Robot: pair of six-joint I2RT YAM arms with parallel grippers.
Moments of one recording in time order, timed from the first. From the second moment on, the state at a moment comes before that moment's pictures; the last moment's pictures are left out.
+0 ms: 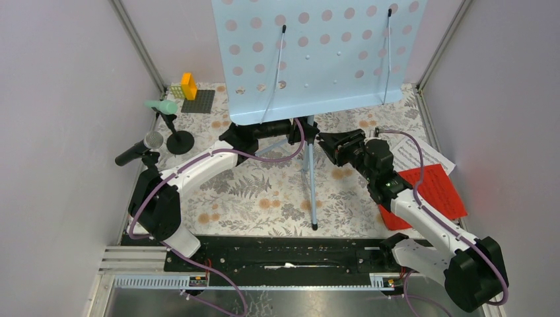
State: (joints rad) left arm -0.67 1.58 1.23 0.26 0.67 0.03; right arm 0.47 1.02 0.60 0.21 -0.06 1.60
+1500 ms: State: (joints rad) left arm -0.63 1.58 1.24 0.22 0.59 0.04; right arm 0.42 1.29 0.64 0.73 -0.70 -0.55
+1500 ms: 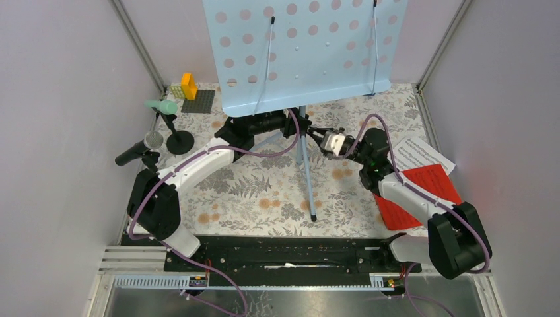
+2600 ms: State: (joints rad) left arm -0.67 1.59 1.26 0.22 0.58 0.04; right arm 0.66 0.72 0.36 0.47 0.18 -0.33
